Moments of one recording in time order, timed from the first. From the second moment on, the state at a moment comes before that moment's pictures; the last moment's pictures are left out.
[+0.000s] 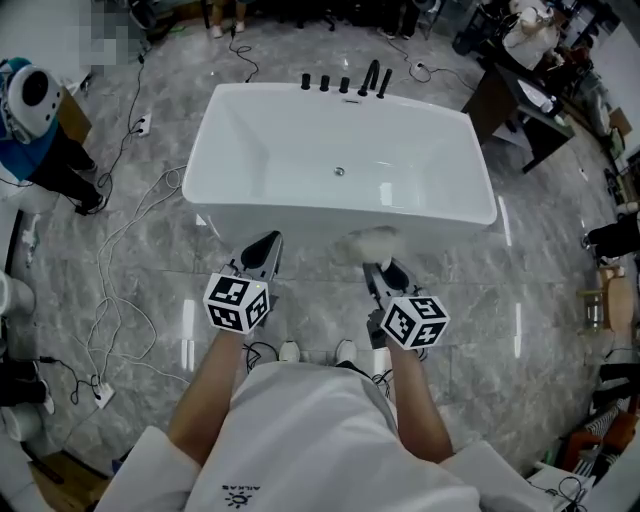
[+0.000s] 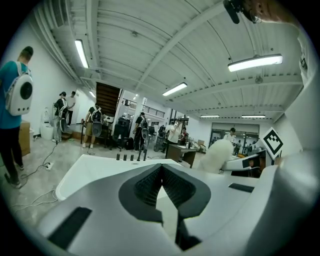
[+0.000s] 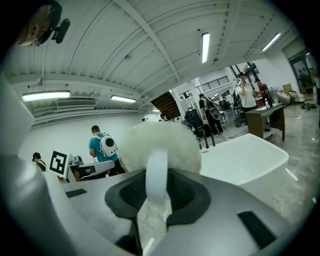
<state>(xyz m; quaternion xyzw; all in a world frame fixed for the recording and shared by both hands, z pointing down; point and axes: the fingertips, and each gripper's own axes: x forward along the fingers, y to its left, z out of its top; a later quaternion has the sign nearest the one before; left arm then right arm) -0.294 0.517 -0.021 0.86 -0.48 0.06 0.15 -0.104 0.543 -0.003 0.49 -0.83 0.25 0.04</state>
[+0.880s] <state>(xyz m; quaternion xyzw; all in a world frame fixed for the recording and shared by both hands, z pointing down) -0.351 0.497 -0.018 0.85 -0.50 0.04 0.16 -0.147 0.517 -0.014 0.49 -0.84 0.23 0.04</state>
